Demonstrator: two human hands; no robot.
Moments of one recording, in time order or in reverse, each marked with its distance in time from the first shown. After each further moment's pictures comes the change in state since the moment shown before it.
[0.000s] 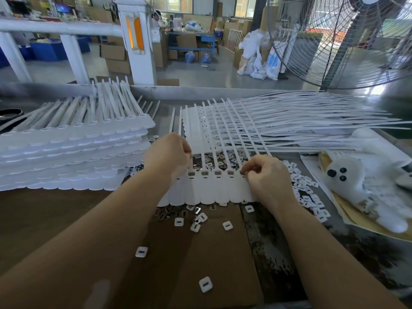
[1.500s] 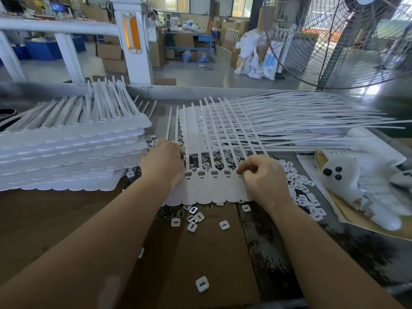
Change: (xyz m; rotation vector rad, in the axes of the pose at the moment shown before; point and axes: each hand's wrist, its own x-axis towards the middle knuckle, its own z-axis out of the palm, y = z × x) left_hand 0.003 -0.011 0.015 0.186 -0.027 -0.041; right_hand -0.002 0.001 0.002 0.034 0.020 -0.008
